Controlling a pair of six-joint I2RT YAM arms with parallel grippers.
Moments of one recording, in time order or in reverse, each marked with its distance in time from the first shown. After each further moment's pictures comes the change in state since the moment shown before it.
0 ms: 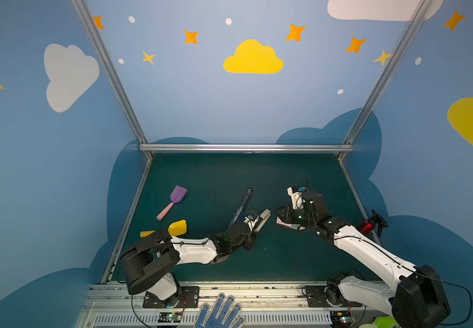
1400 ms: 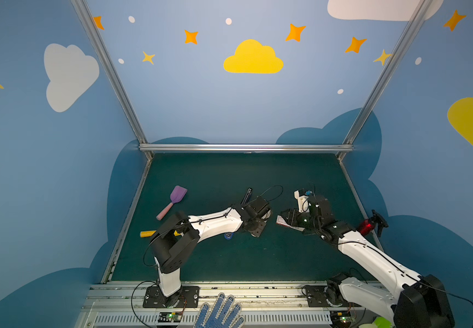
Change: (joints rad) left arm 0.080 0.303 0.591 -0.791 0.139 -0.050; right arm -0.060 -0.061 -0.064 -0.019 0.002 0.014
